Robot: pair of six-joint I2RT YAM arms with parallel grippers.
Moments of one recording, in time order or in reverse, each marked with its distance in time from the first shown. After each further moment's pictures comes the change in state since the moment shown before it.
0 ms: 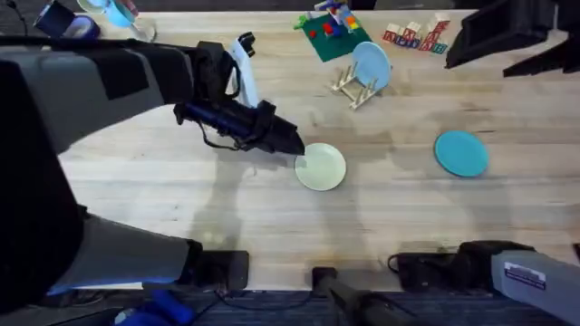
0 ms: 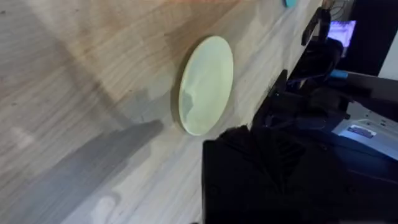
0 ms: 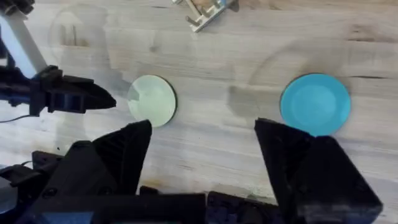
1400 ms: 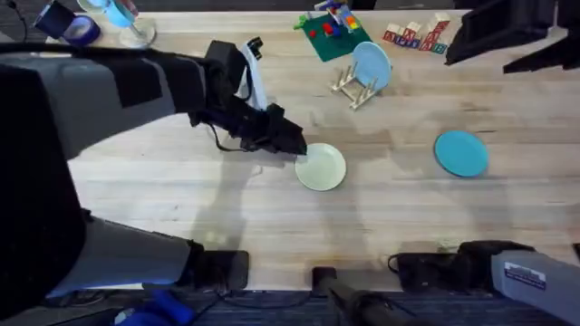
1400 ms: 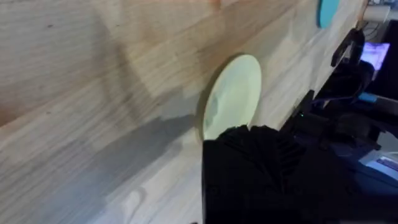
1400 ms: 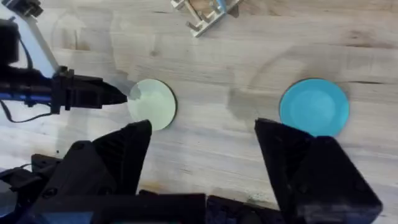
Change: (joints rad) left arm -0.064 0.001 -0.043 0.188 -0.125 -0.199; right arm 0.000 0.000 0.000 0.018 0.000 0.001
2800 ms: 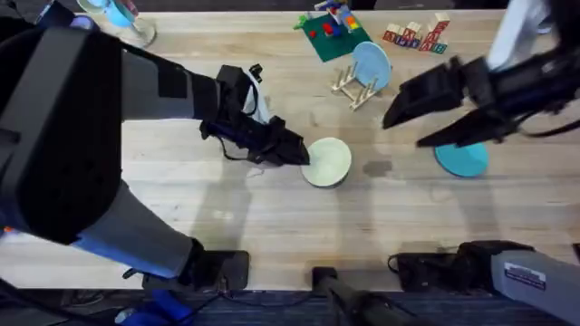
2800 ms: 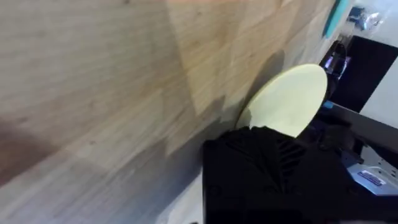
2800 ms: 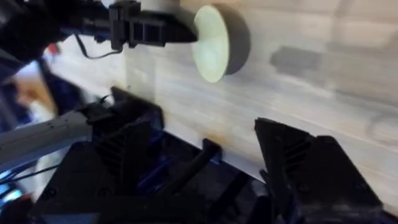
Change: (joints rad) left arm 0.006 0.160 -0.069 0.156 0.084 -0.106; right arm 0.013 0.000 -0.428 0.080 -0.393 0.036
